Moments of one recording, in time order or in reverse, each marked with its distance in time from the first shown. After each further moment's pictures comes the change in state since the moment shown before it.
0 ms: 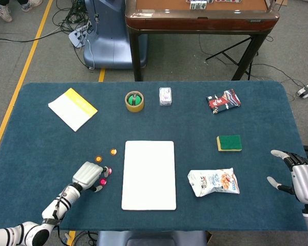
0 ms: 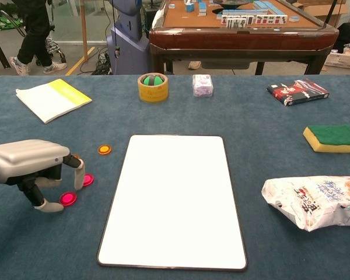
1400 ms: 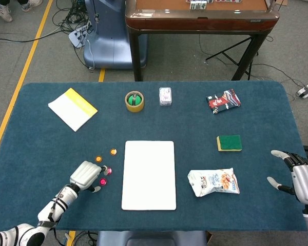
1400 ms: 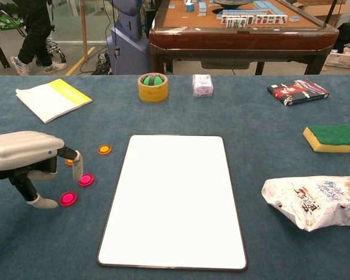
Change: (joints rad) left arm 0.045 0.048 -0.034 -0.055 0.070 0.005 0.009; right arm -0.002 0.001 -0.001 -0.001 -0.002 0.006 0.002
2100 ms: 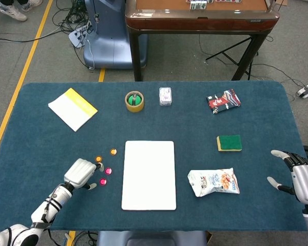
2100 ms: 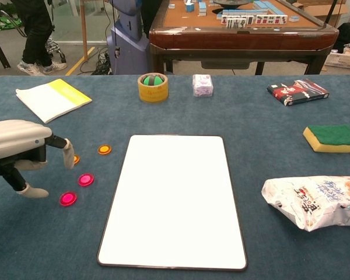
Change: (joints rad) left arm 0.047 0.044 -0.028 -0.001 0.090 0.021 -0.040; right arm 0.002 -0.002 -0.001 0.000 0.000 -0.001 -0.005
